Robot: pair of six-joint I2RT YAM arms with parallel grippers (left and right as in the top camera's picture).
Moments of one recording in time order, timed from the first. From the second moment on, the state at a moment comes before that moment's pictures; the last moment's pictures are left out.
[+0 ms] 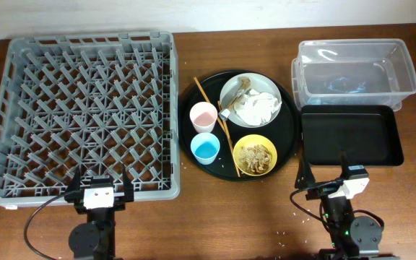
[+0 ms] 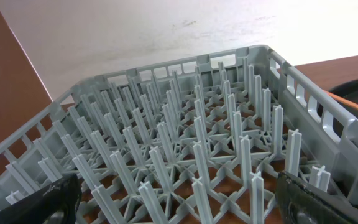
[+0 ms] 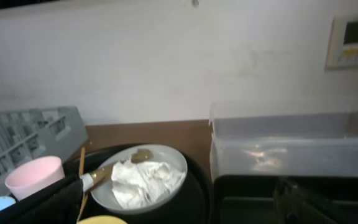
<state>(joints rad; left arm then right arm) 0.08 0.01 0.01 -0.08 -0.04 0.20 -0.04 0.01 0.01 0.07 -0.14 0.12</state>
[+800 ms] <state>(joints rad) 0.08 0.01 0.01 -0.08 -0.04 0.20 -0.04 0.56 0.65 -0.18 -0.17 0.04</state>
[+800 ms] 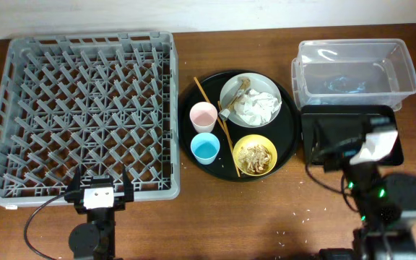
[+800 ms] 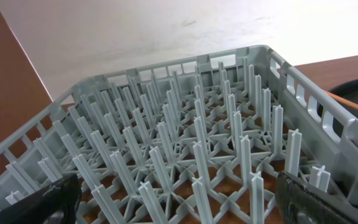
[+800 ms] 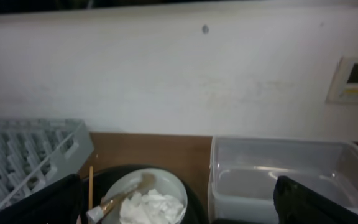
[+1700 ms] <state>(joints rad) 0.08 0.01 0.01 -0.08 -0.04 0.20 0.06 1.70 1.81 -1.12 -0.44 -0.21</state>
